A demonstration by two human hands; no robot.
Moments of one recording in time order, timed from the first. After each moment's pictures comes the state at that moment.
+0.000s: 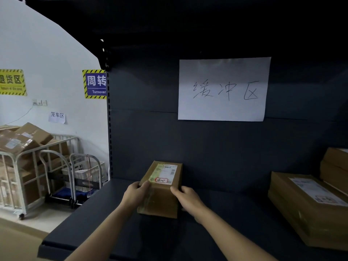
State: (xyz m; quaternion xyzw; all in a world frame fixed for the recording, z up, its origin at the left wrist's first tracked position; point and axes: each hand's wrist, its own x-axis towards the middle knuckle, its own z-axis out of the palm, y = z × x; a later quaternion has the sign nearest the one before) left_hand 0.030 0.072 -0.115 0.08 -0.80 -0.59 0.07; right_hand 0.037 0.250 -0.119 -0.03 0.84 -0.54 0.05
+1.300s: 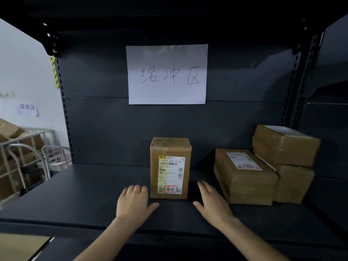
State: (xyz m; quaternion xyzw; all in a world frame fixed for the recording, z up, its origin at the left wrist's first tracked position) left_hand 0.137 0.236 -0.145 -0.08 -0.98 0.02 0.16; right_hand 0.152 0.462 -0.149 -0.04 0.98 -0.14 -0.11
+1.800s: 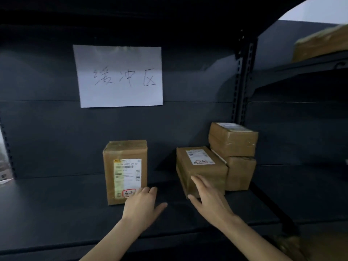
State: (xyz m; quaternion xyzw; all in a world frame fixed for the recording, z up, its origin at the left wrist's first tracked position) left_hand 0.162 0.351 -0.127 -0.22 -0.96 -0.06 0.16; right_hand 0.218 0.541 -0.118 -0.03 0.97 -0.16 -0.20
